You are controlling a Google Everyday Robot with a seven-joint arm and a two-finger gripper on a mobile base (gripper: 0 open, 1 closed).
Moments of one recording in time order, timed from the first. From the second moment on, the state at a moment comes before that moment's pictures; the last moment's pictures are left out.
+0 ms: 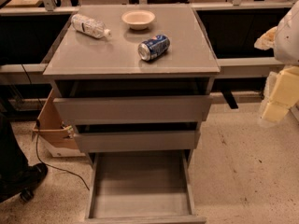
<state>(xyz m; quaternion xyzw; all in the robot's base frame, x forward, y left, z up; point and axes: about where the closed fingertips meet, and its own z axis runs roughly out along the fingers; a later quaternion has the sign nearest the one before) 0.438 -0.217 0.976 -0.60 0.78 -0.03 0.16</state>
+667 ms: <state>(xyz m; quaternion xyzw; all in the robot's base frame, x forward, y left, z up) 0.432 -0.215 0.968 -0.60 0.78 -0.03 0.16</state>
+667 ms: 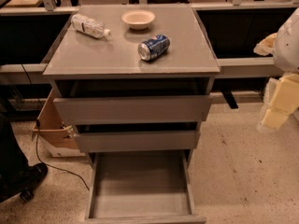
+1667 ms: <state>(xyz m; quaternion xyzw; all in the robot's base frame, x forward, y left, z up) 0.368 -0.209 0.850 -0.61 0.78 0.02 0.11</state>
